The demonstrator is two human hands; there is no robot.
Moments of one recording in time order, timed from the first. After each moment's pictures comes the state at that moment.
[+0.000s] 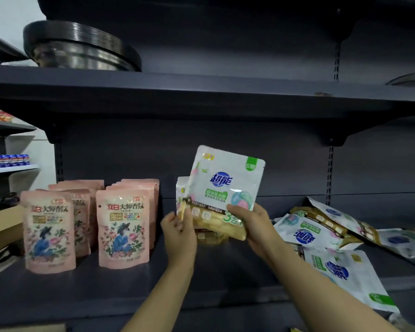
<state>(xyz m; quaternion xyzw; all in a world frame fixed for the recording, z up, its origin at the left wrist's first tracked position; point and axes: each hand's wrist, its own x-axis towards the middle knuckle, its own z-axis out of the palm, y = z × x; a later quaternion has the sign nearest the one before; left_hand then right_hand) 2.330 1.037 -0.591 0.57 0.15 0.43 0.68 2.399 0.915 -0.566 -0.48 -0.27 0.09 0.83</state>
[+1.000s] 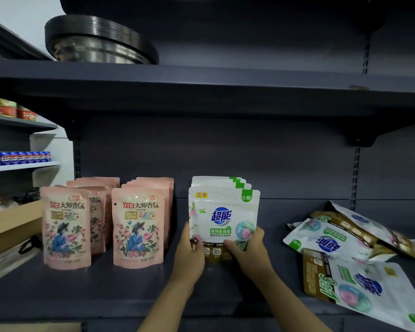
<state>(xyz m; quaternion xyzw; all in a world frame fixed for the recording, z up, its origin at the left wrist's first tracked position) 2.330 1.070 -0.631 0.72 0.08 0.35 0.59 2.411 0.954 -0.633 -0.72 -0.24 -0.07 0.65</state>
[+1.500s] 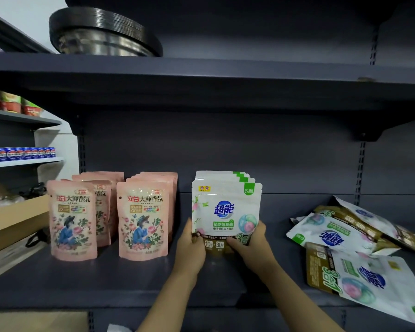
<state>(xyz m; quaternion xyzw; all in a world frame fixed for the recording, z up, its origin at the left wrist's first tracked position) 2.334 1.076 -0.635 0.69 0.10 0.32 0.64 2.415 0.952 -0.639 -0.73 -0.27 -0.05 0.63</state>
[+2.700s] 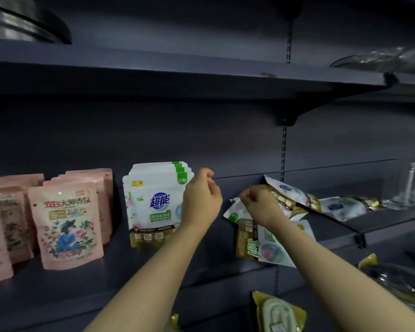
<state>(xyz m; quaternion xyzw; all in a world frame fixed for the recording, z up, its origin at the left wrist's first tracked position) 2.372 0.946 -0.545 0.83 0.00 0.42 0.37 2.436 0.808 -0.566 -0.88 -0.19 -0.19 0.40</state>
